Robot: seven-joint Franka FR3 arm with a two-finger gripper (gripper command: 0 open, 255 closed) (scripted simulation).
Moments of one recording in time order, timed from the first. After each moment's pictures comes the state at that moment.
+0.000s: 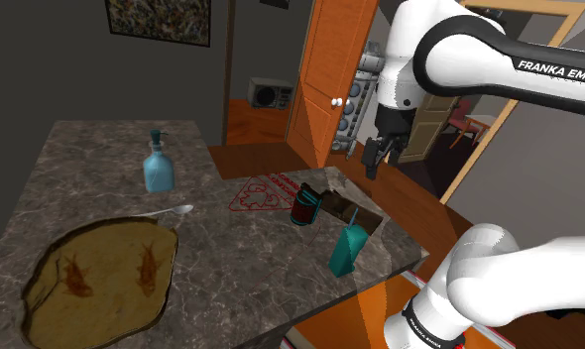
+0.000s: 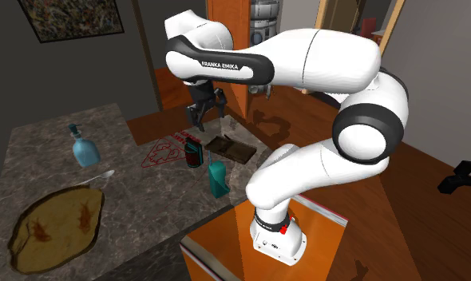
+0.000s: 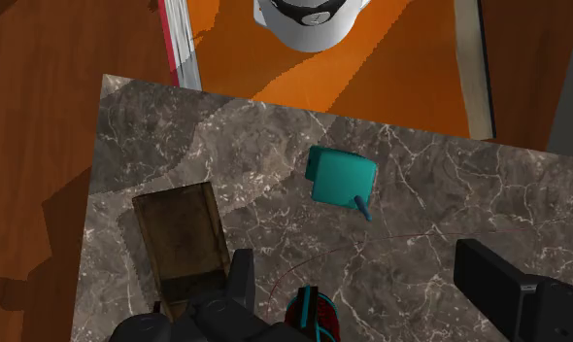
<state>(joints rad) 0.00 -0.79 0.06 -2.40 -0.08 1.46 0.17</state>
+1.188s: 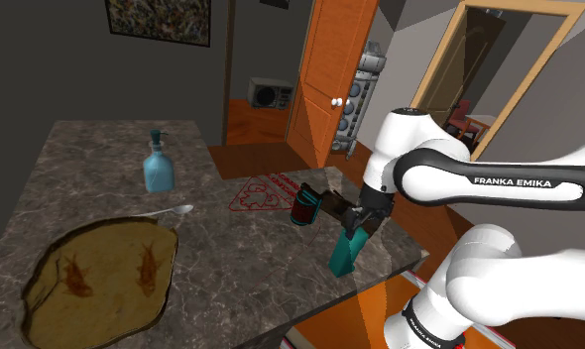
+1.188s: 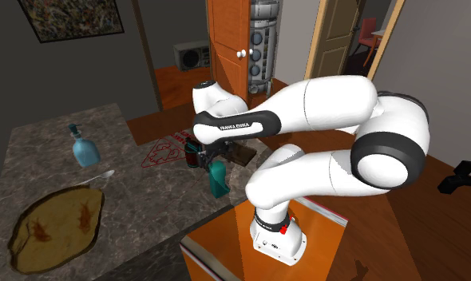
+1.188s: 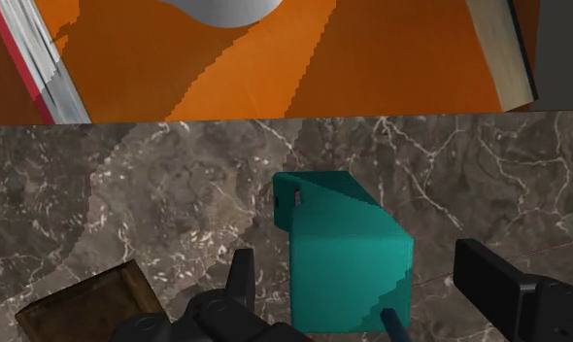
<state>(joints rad) -0.02 -0.96 0.07 -2.96 0.03 1.94 0.34</state>
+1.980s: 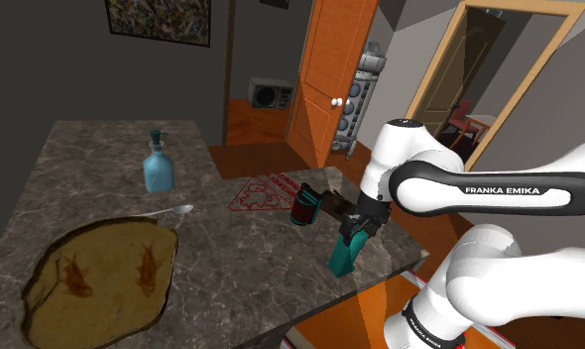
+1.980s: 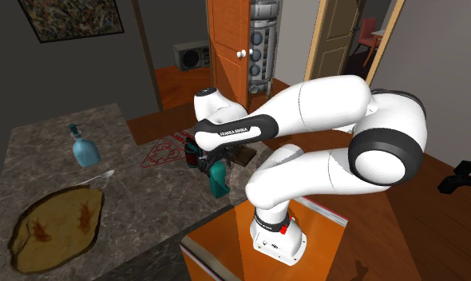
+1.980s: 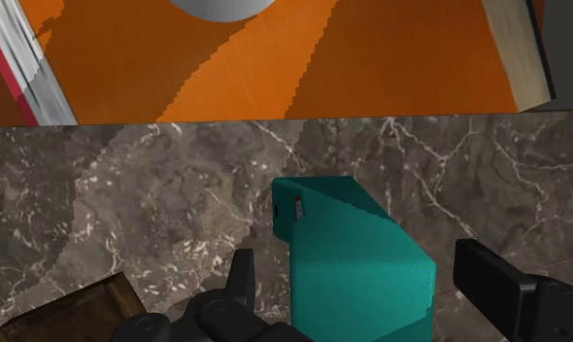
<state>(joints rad) -0.02 -0.93 0.08 -3.01 0.04 2.02 0.35</state>
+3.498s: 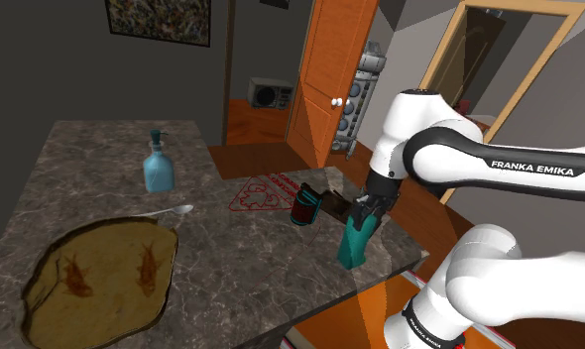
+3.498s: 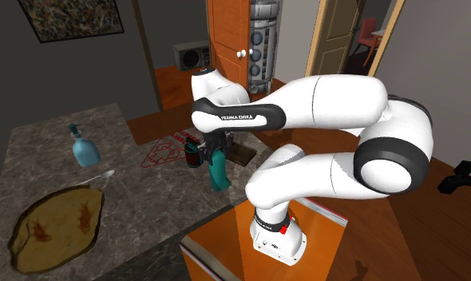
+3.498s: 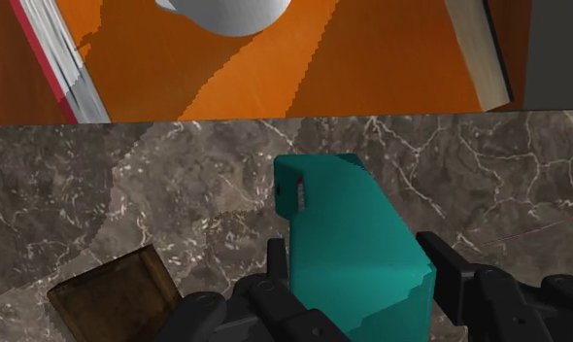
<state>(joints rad) -0.03 -0.99 0.07 -2.88 0.03 1.82 0.34</state>
